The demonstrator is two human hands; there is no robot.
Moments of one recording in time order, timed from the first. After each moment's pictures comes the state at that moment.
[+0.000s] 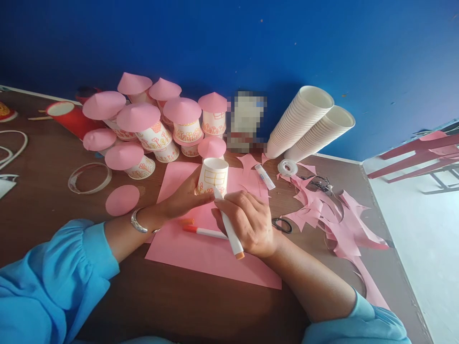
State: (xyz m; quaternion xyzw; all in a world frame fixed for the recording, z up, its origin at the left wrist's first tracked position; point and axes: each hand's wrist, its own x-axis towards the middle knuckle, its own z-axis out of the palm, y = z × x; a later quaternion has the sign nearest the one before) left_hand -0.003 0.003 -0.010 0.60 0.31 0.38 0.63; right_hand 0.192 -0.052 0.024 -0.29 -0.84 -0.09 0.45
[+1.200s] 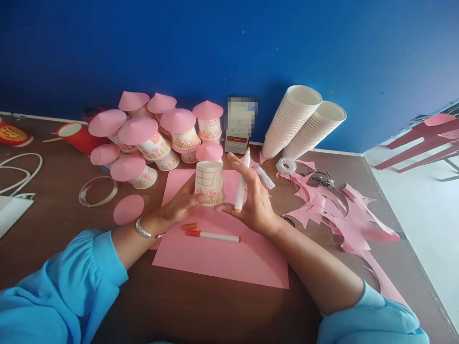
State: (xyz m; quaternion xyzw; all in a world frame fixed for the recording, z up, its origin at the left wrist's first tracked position) left_hand -0.010 0.004 -0.020 0.52 0.24 0.39 0.72; right_hand 0.205 -0.021 0.003 -0.35 -0.80 0.10 0.48
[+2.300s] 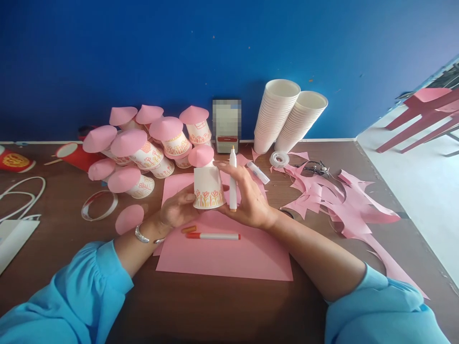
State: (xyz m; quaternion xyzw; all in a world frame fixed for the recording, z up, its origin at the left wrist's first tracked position) left_hand -0.009 0.003 -0.016 0.43 0.20 0.31 0.82; right_hand 0.208 -0.021 0.004 -0.34 -0.80 0.09 0.48
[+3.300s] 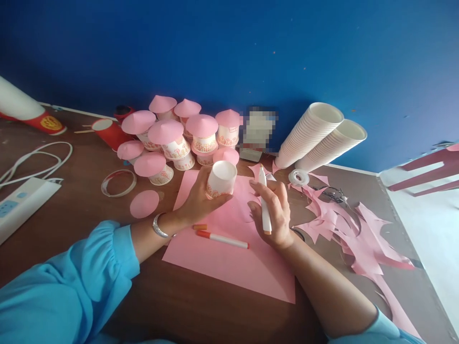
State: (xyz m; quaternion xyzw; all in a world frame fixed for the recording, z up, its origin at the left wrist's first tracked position) left_hand -0.003 0.000 -0.015 0.65 0.39 0.50 0.42; right_hand 0.211 -0.032 0.000 -0.37 -0.77 -0.03 0.52
